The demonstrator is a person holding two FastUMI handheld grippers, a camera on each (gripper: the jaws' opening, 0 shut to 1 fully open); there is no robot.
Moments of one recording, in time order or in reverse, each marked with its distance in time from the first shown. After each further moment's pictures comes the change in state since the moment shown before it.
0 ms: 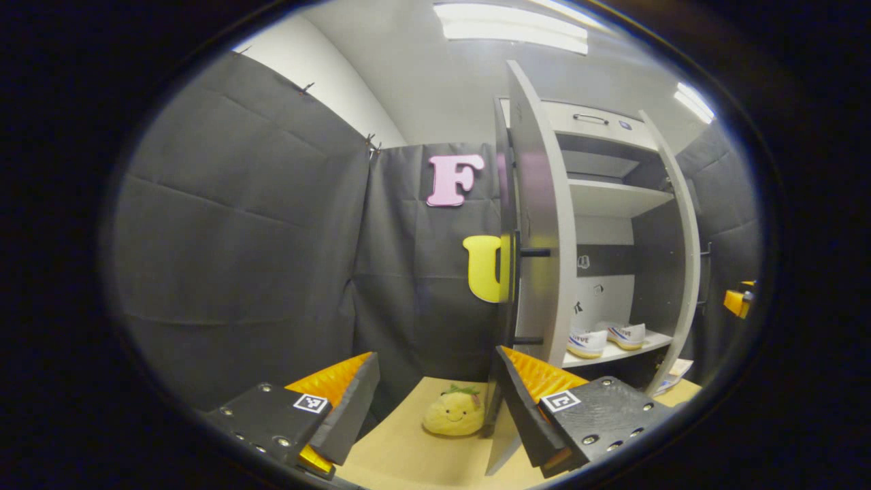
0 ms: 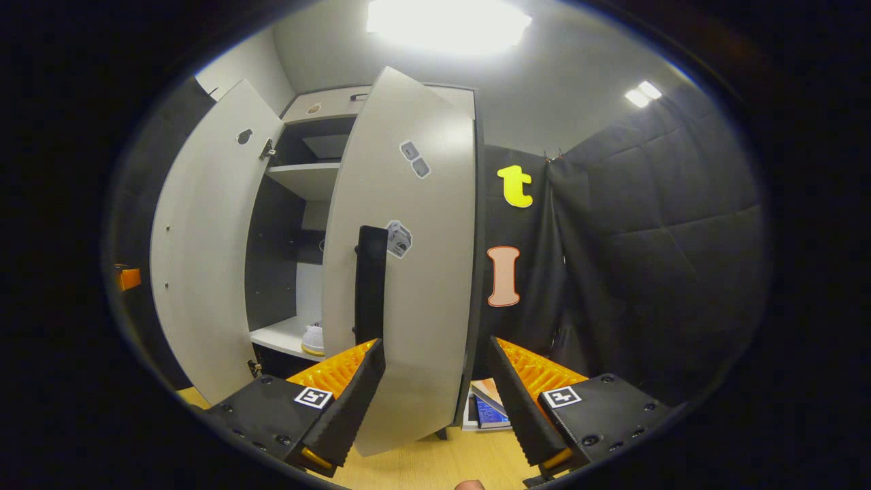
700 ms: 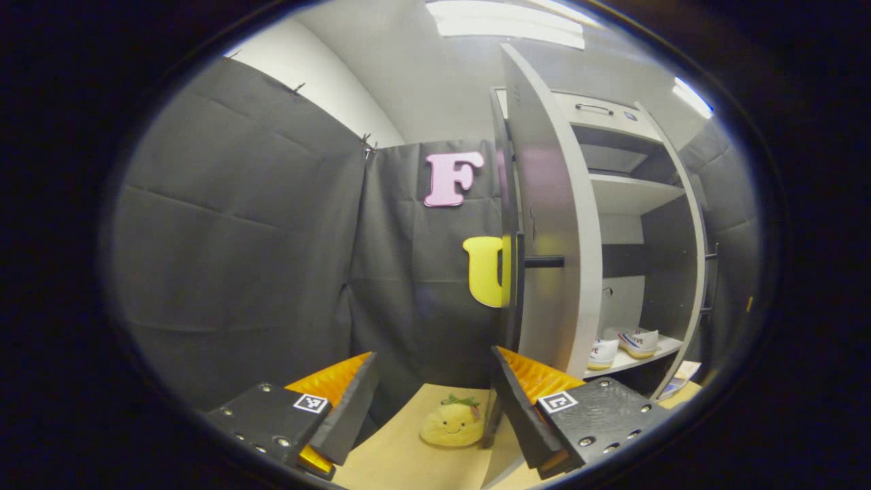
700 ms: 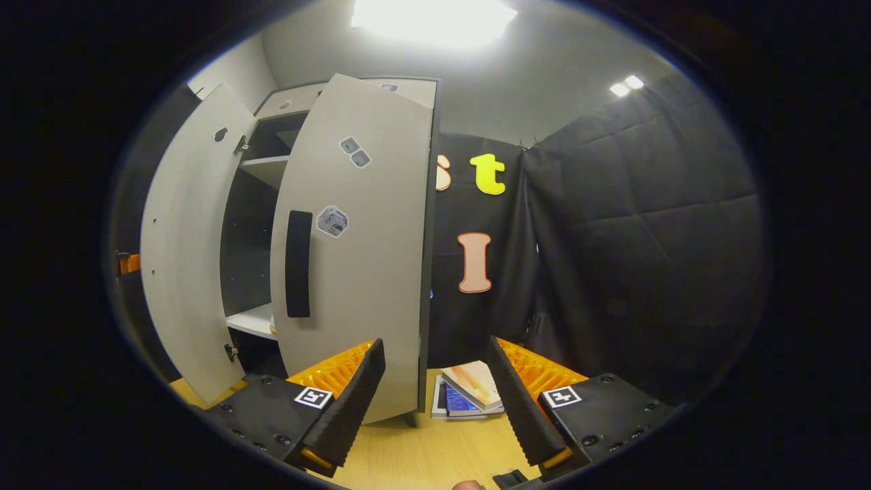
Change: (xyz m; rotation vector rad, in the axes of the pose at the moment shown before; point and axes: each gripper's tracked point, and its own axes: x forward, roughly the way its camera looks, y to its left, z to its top) left arm 0.043 -0.024 0.006 0.039 0.002 0.015; right arm -0.019 -0.068 -0.020 0.012 0.043 -0.064
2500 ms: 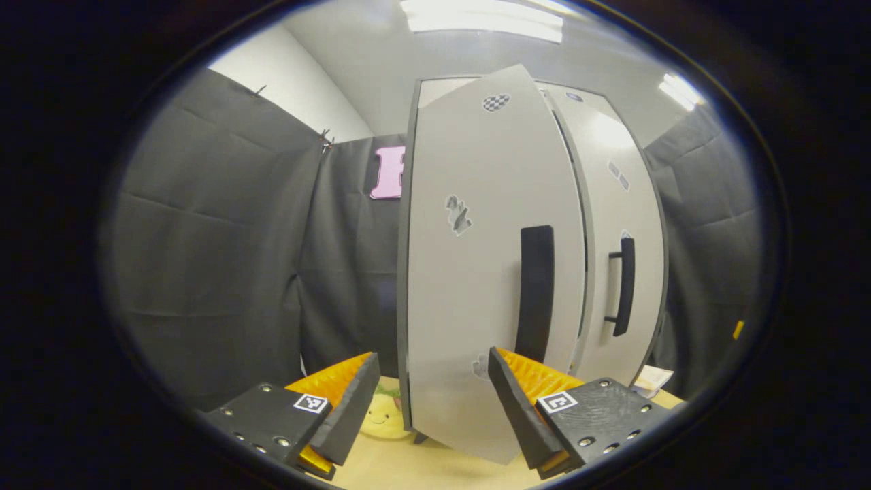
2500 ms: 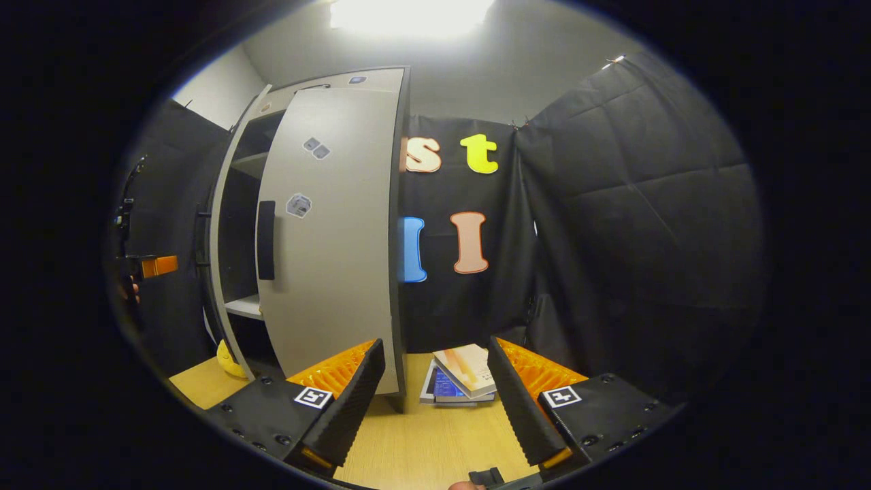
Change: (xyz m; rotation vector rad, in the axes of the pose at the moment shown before) left arm -0.020 -0.185 -0.011 0.000 0.032 -0.118; right arm 0.003 -0.069 -0.040 0.057 0.061 0.084
